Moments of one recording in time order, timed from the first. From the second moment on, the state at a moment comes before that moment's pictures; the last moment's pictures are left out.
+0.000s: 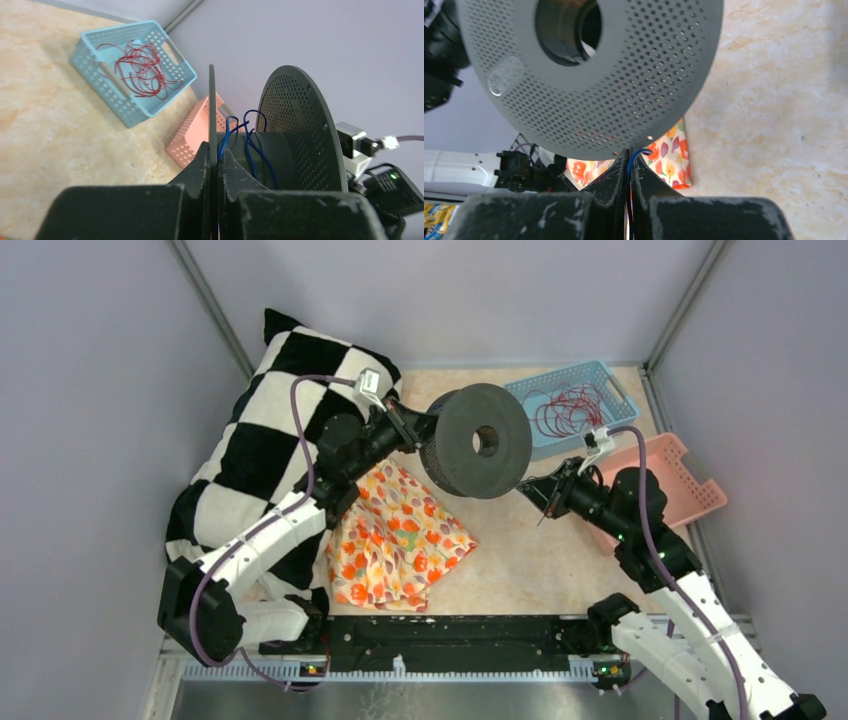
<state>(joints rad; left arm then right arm) -0.58 1.24 0.97 0.36 0.26 -0.89 0.45 0.61 0.74 -0.32 -0.31 0.50</state>
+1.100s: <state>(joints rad) -0.71 1.21 1.03 -0.08 -0.46 -0.92 0.86 1.06 0.95 -0.07 -0.17 0.52</state>
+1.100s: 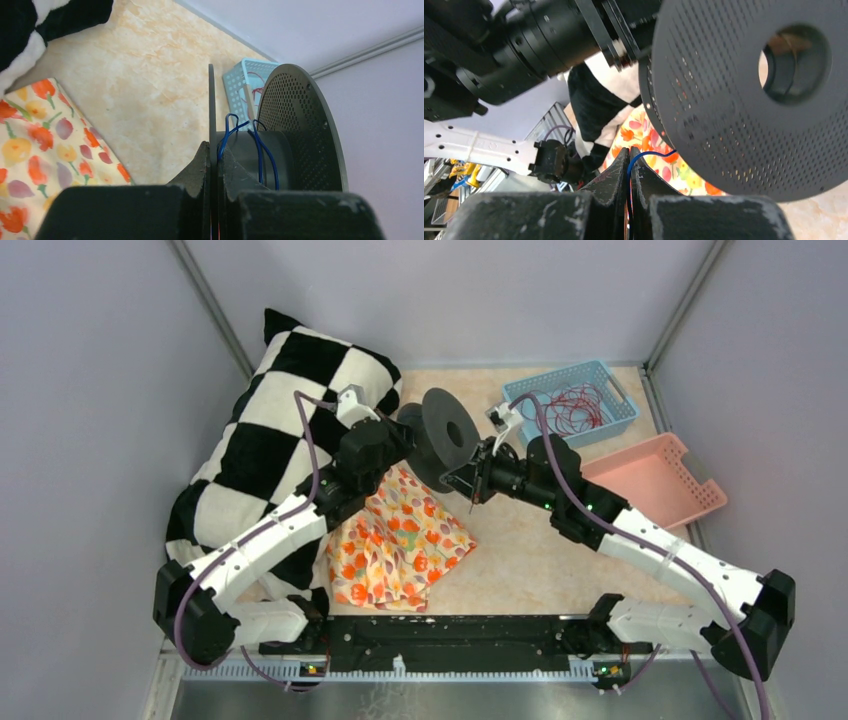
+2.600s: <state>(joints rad) -0.85 1.25 1.08 -0.08 -0.12 -0.41 0.67 1.22 1.14 -0.01 -0.20 0.51</state>
